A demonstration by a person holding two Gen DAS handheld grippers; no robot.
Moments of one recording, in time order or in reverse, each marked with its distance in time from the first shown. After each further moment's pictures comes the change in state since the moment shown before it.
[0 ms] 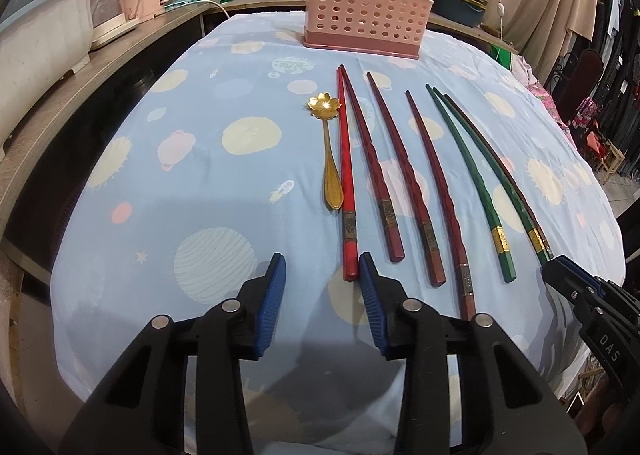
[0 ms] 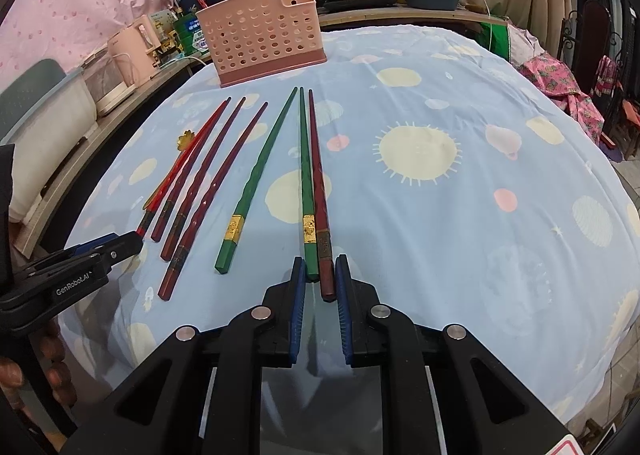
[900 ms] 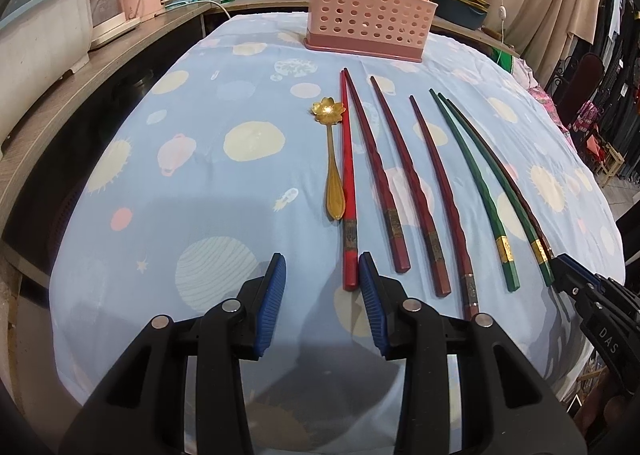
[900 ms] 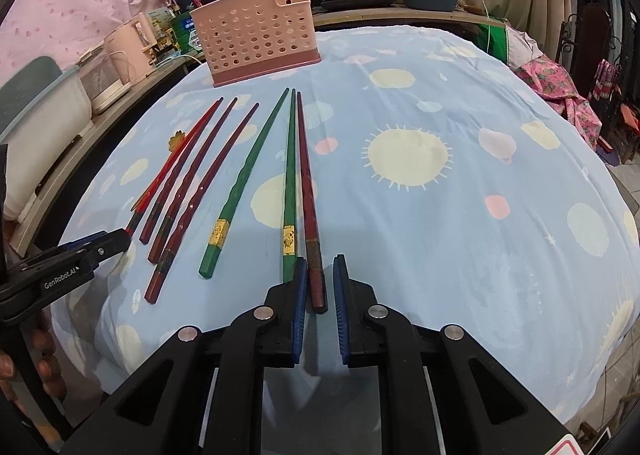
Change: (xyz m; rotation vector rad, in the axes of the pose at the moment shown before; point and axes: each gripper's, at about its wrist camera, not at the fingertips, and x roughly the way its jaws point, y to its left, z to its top) left arm 0.005 0.002 0.006 -0.003 -0.005 0.002; right arm 0.008 -0.006 0.007 -0.019 -0.006 -0.025
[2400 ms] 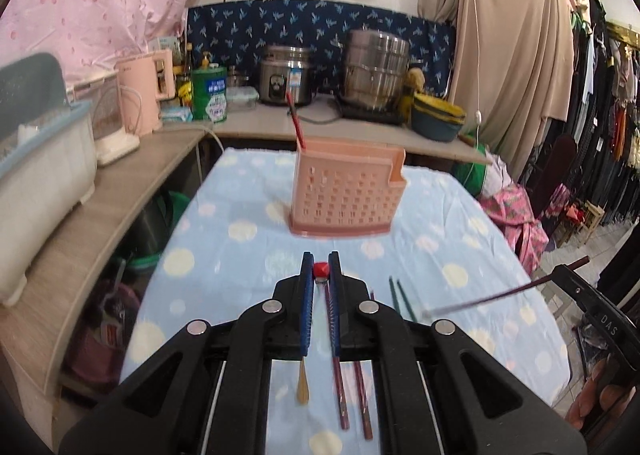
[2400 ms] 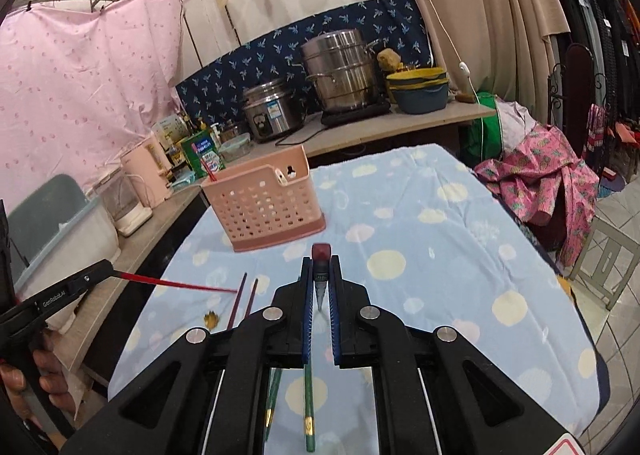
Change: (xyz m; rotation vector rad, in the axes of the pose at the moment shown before) left arm -0.107 -0.004 0.140 -0.017 -0.337 -0.068; right arm -0.089 -0.027 0.136 0.093 -0.348 0.087
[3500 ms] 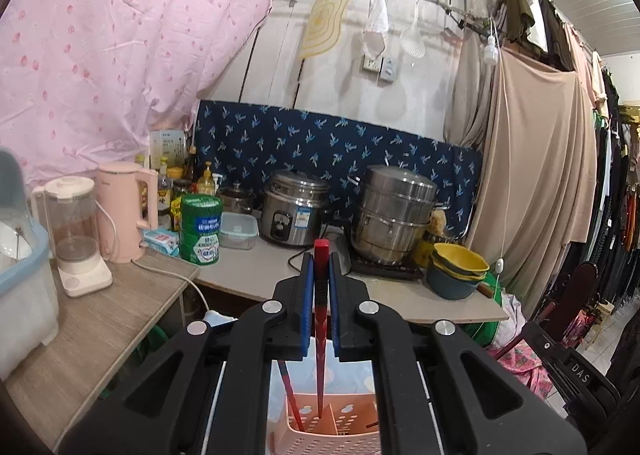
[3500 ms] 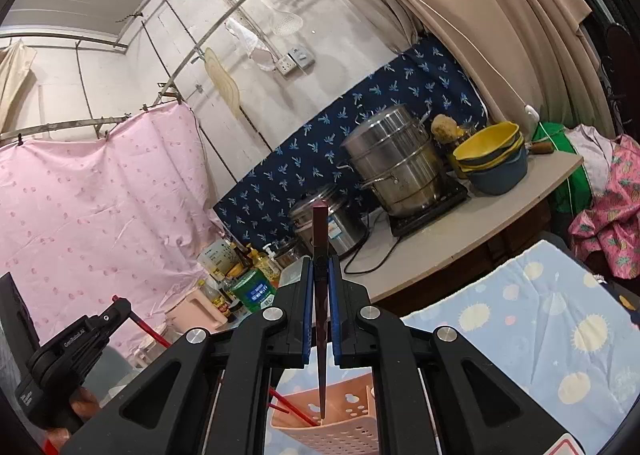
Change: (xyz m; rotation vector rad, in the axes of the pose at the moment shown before) left arm 0.090 0.013 0.206 -0.117 -0.366 0.024; right arm 0.157 0.034 0.192 0.244 -0.245 0.226
